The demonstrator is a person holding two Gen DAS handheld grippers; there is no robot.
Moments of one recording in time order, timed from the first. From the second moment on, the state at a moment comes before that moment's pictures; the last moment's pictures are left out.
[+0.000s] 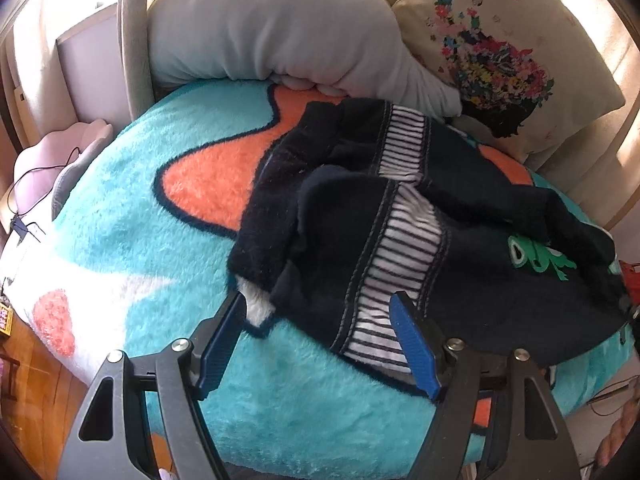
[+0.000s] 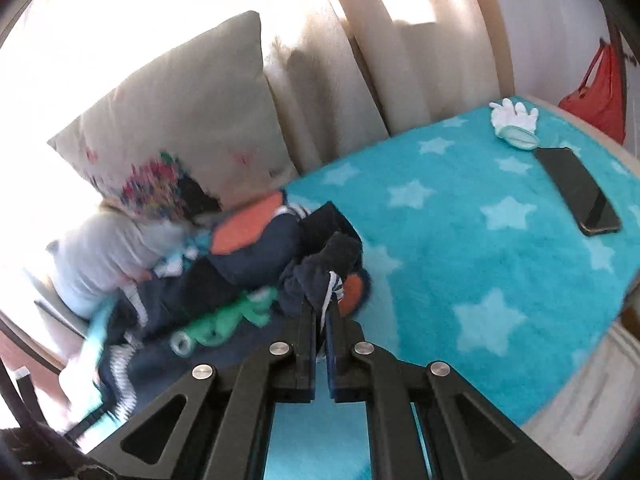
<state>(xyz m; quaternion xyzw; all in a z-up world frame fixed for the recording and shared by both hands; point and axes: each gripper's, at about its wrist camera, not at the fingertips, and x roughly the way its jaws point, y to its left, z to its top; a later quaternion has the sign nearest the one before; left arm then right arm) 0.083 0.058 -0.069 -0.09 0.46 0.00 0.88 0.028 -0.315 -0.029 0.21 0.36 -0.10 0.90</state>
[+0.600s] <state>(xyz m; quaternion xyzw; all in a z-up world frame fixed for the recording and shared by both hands) 0.074 0.063 -0.052 -0.11 0.45 -0.01 0.89 0.055 -0.321 -0.018 0.23 0.35 -0.04 0.91</state>
